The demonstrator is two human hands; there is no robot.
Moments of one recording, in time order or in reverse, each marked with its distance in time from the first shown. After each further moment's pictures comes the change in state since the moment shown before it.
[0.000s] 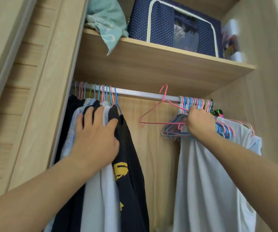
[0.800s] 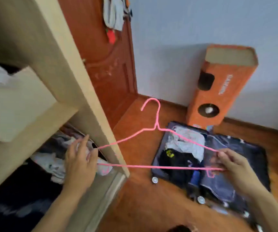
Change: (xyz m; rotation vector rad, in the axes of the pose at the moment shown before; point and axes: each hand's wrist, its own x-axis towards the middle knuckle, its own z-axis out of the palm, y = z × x) left_hand -0.525 0.435 0.028 -1.076 -1.193 0.096; right_hand -0.771 0.383 -0.350 0.562 -0.216 1.514
